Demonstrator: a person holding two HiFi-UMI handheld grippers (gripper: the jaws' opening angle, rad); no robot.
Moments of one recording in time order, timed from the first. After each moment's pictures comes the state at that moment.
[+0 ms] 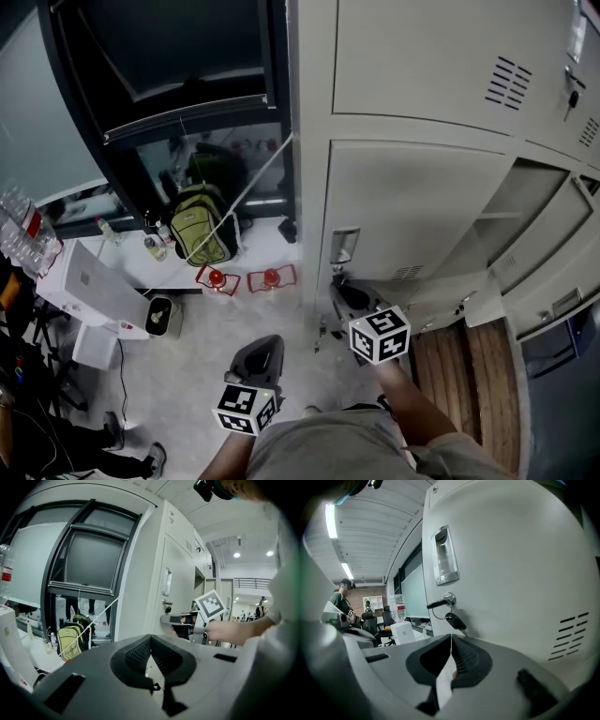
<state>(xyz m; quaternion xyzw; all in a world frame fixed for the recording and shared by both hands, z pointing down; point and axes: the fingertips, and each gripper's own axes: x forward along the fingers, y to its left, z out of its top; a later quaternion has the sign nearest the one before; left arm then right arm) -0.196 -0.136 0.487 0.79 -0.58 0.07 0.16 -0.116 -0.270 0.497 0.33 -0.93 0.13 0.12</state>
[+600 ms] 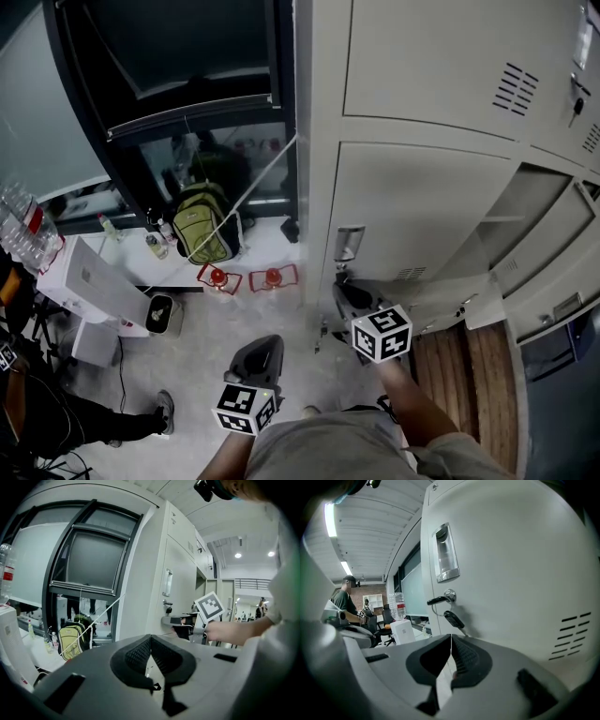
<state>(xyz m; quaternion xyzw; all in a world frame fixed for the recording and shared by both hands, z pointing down) -0.204 -0.133 0.486 0.79 -0.59 0.07 0.16 -0.118 -0.273 0.502 0.32 -0.93 0.13 0.13</state>
